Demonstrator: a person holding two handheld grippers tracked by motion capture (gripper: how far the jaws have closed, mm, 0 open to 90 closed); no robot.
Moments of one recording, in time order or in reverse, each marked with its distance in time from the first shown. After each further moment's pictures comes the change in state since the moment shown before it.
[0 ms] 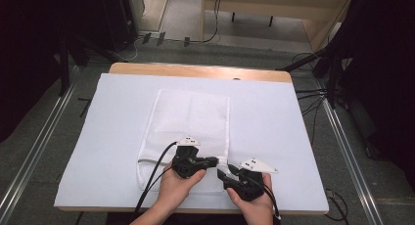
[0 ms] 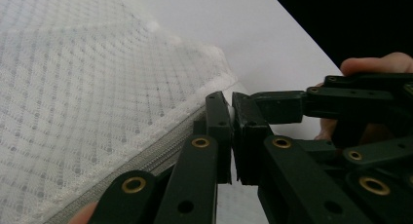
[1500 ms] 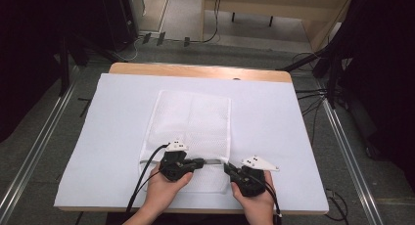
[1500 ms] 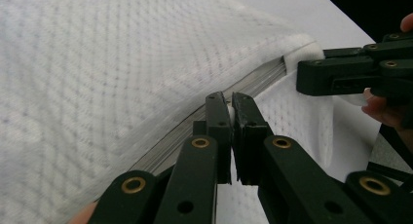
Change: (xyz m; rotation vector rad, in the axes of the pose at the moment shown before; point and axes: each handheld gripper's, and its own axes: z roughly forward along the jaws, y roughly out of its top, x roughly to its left) left arm 0.020 -0.018 -0.019 0.000 0.100 0.065; right arm -0.005 0.003 0.000 -0.024 -0.044 -0.026
